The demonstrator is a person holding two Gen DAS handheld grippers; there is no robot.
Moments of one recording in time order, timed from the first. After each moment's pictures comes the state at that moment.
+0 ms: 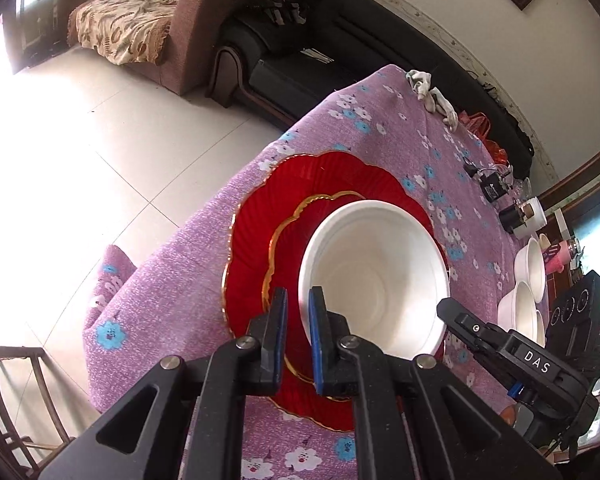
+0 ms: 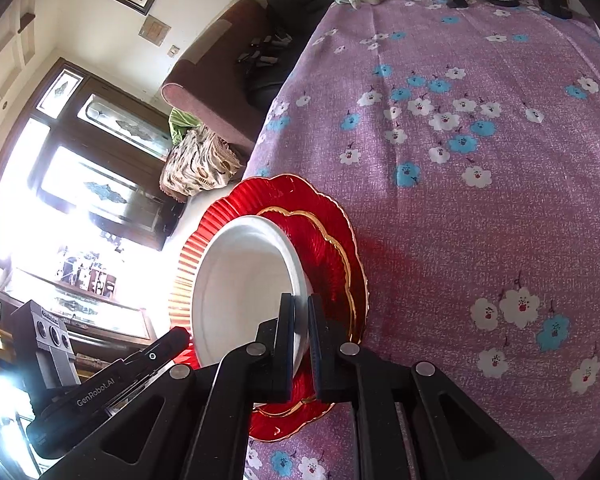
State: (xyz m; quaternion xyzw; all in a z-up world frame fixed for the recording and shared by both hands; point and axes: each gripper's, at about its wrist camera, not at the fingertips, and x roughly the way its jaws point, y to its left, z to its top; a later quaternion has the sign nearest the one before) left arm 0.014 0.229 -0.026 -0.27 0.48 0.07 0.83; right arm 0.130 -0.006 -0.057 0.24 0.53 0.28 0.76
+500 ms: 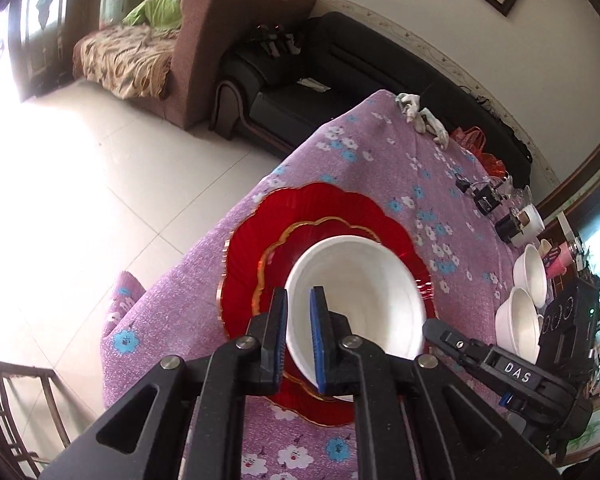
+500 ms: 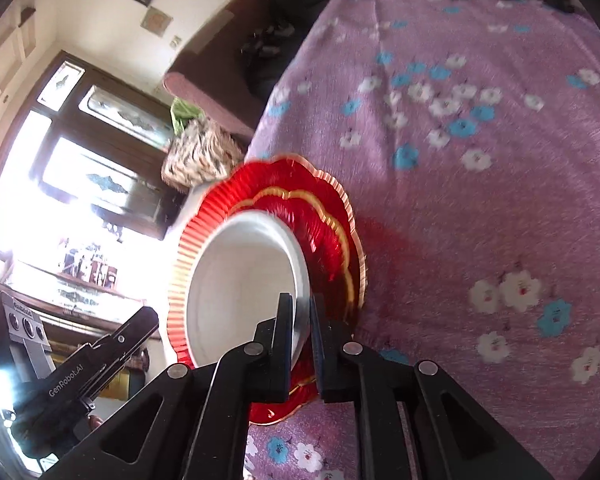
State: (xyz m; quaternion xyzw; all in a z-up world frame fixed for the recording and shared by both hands) left arm -0.001 0.210 0.008 -0.23 0.43 0.08 0.87; right arm 0.124 -0.014 -0.058 0.24 0.53 0.28 0.76
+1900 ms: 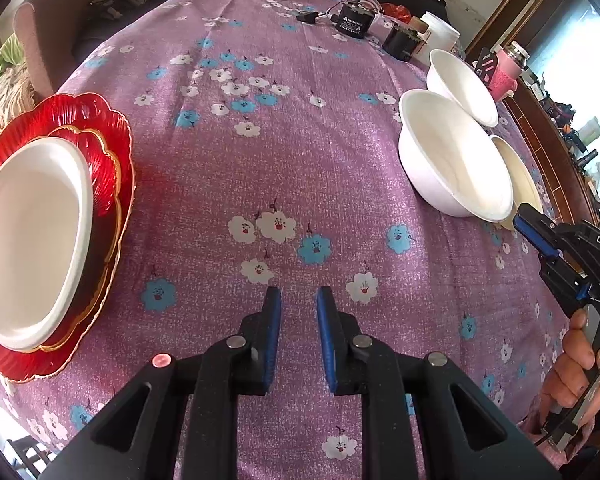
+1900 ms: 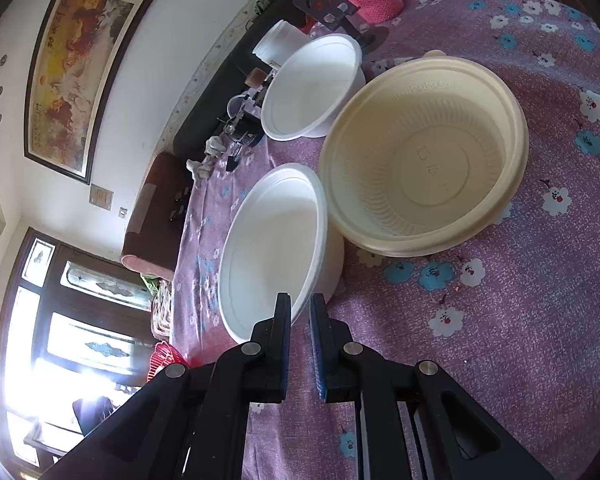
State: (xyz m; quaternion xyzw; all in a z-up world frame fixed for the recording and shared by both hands) left arm 0.050 -0.017 -0.053 -0.08 0.56 -0.09 0.82; right arm 0.062 -0.348 -0.067 0.43 0.42 0.09 0.79
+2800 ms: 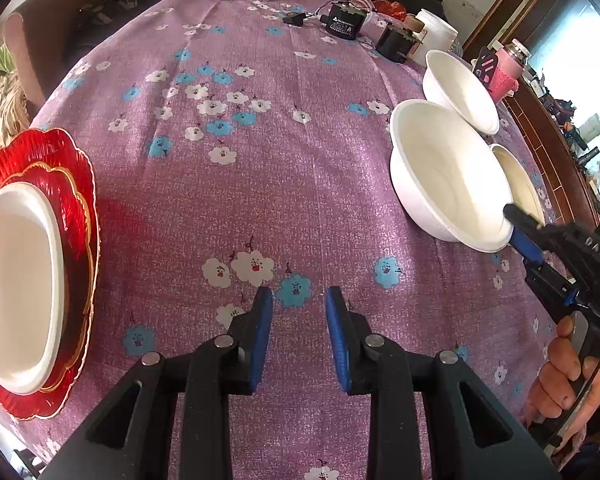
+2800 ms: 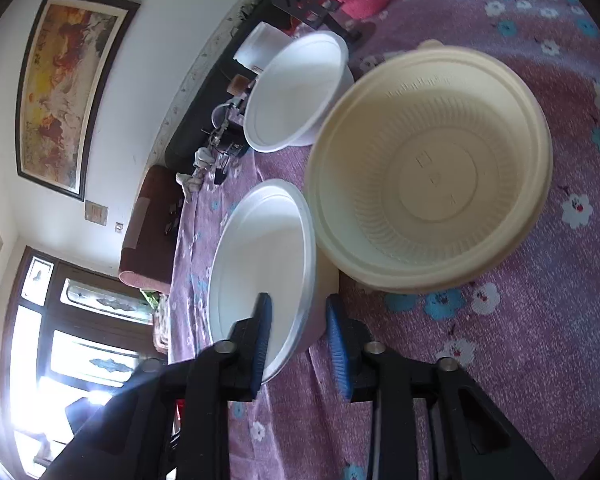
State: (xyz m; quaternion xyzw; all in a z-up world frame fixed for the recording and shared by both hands) left arm 0.078 -0.033 -0.052 -0.08 0.57 -0.10 0.82; right arm 0.082 -0.347 -0.078 0.45 0.41 0.07 0.79
